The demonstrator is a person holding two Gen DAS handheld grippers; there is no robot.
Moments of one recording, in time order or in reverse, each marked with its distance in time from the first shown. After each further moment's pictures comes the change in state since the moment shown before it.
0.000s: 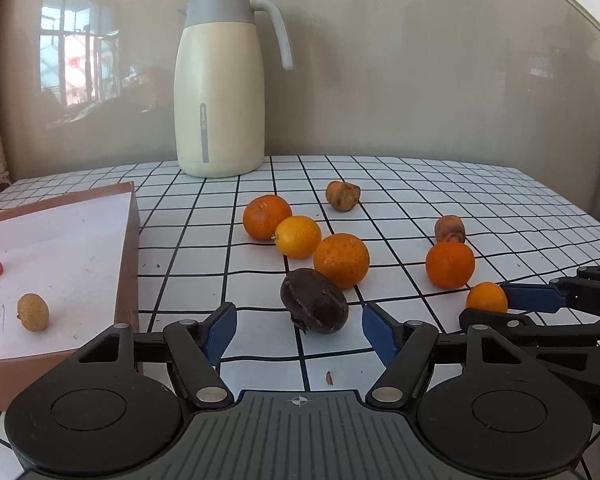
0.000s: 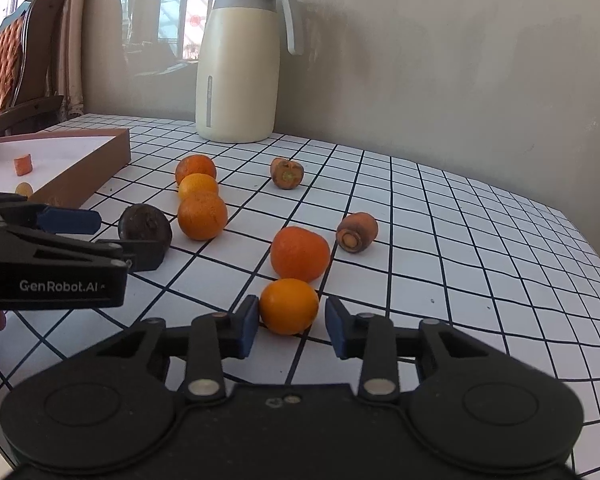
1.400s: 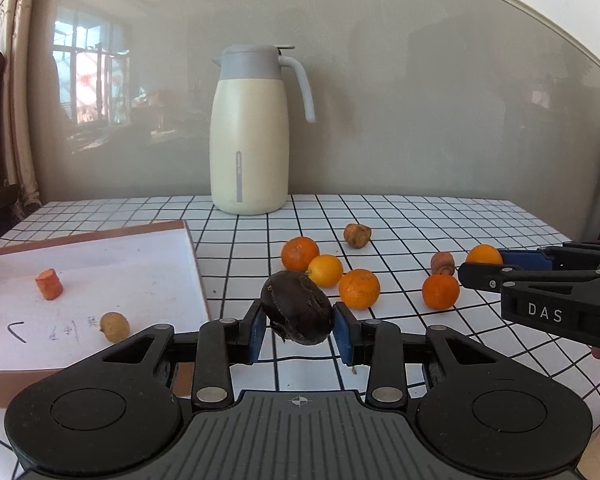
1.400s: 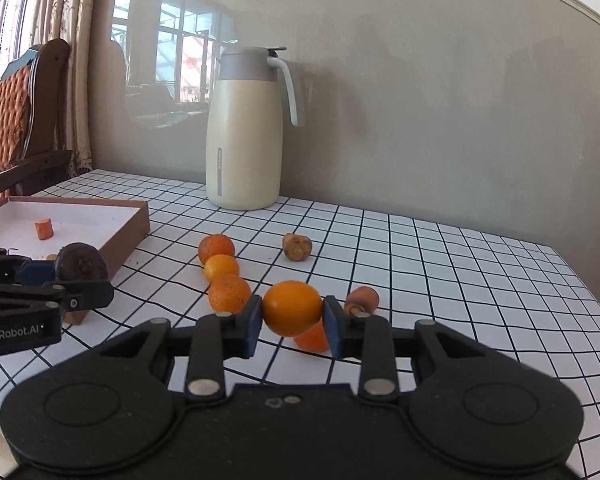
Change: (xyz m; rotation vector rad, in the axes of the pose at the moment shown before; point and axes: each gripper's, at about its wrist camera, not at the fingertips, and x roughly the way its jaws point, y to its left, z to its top) left arm -0.077 0.032 0.009 -0.009 -0.086 0.028; right arm -0.045 0.014 0.034 0.032 -0.139 0.009
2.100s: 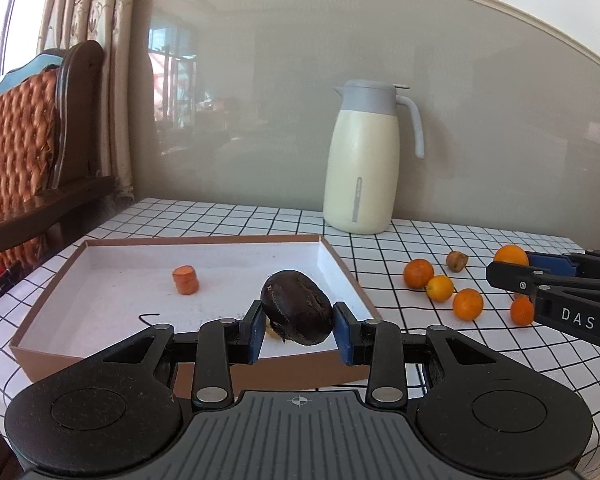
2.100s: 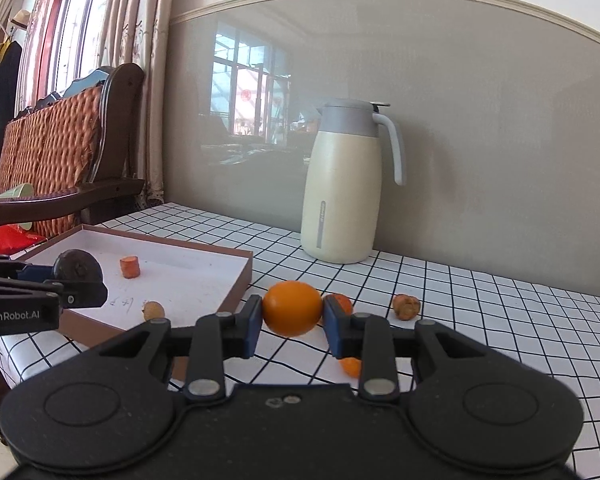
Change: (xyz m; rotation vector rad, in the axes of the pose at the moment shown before) left arm -0.055 0.099 -0.007 -0.098 -0.042 0.169; right arm -0.009 0.085 0.024 -0.061 -0.113 0.150
